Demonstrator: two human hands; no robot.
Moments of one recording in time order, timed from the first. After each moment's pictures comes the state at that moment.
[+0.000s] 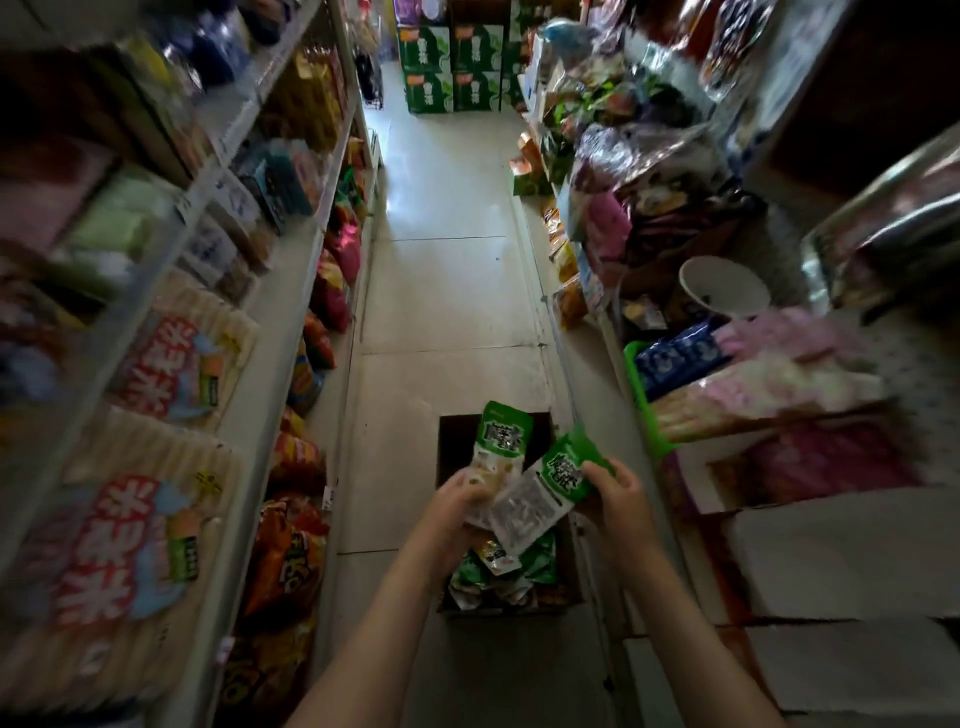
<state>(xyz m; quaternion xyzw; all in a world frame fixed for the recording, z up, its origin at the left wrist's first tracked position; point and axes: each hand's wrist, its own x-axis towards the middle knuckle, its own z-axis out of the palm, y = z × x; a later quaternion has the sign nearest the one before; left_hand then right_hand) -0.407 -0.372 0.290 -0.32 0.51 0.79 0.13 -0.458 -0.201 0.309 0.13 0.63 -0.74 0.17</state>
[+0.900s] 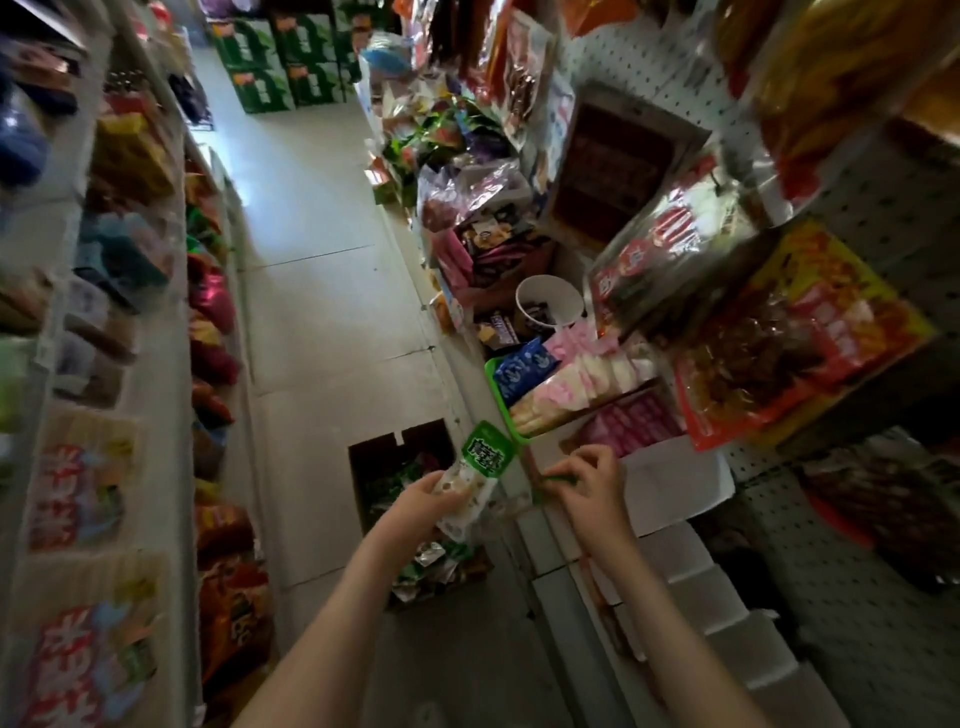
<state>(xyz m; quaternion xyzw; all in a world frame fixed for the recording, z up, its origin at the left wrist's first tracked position) -0.442 -0.315 0.438 -0.22 0.65 0.65 0.32 -0.442 -0.094 0.468 0.07 0.89 -0.45 0.04</state>
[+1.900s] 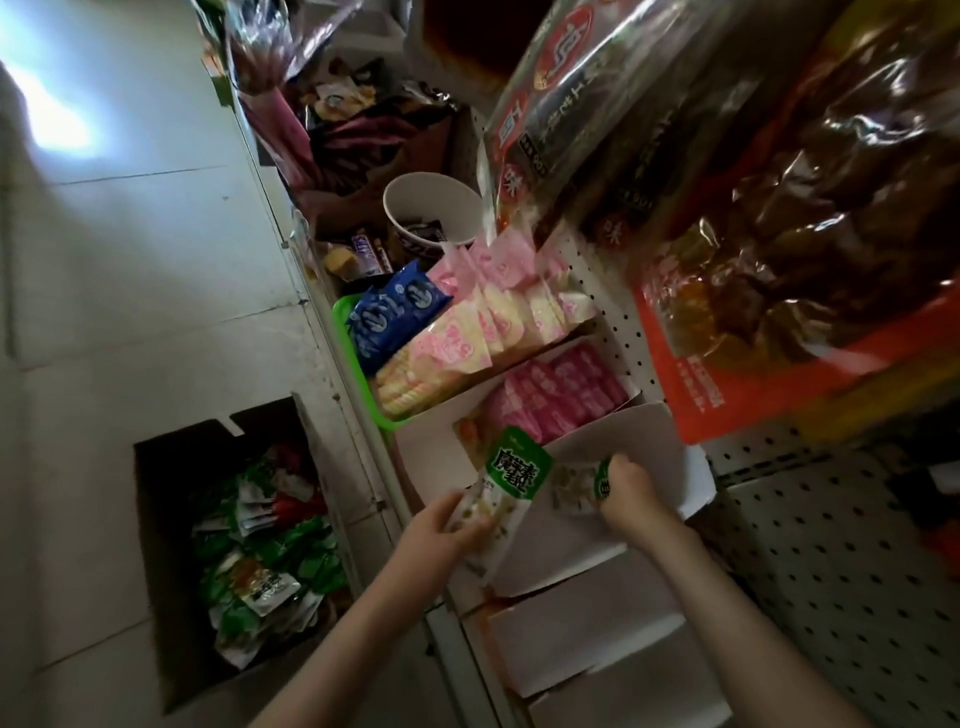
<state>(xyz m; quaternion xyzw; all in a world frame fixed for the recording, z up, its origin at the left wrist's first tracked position) -0.493 -0.118 0.265 -0.13 0.65 0.68 0.31 -0.544 0.111 0.271 0.19 0.93 -0.02 0.31</state>
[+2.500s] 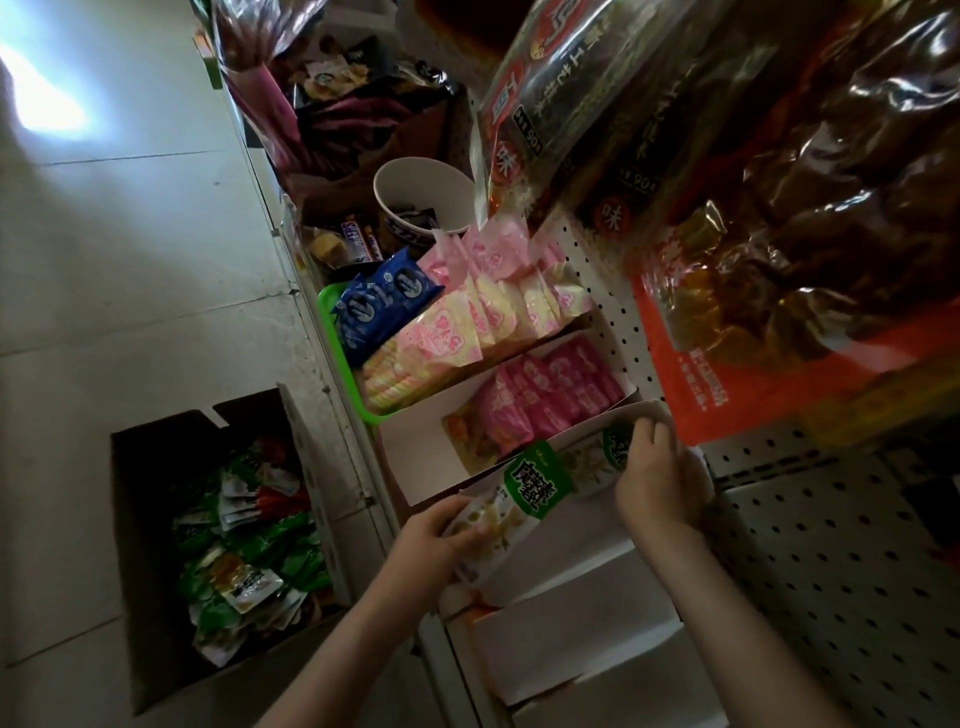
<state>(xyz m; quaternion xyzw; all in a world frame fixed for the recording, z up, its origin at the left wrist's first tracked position) -0.491 -0.104 0.260 -0.15 0.62 0.70 0.32 -0.546 0.130 0.262 0.25 0.97 0.06 0.03</state>
